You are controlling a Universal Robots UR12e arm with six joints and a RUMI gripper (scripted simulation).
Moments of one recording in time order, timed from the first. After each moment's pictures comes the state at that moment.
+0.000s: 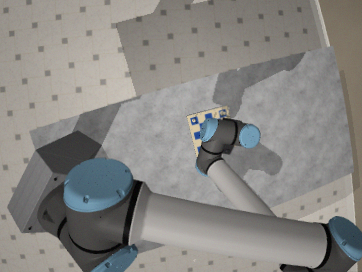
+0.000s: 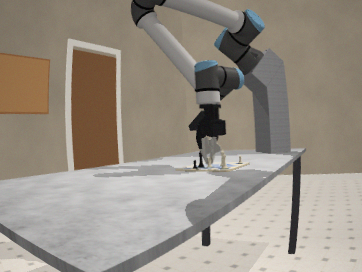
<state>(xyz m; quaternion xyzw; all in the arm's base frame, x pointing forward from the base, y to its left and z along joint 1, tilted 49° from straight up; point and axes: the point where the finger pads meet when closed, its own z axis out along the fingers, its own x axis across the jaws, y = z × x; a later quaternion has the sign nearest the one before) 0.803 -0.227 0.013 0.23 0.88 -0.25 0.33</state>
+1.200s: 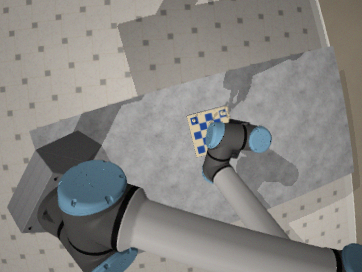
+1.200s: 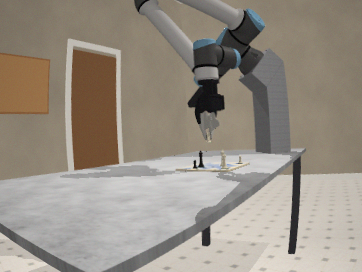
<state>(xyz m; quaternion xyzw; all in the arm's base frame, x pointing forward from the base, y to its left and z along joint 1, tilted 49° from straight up) 0.760 -0.171 0.073 0.23 0.88 -0.25 0.33</state>
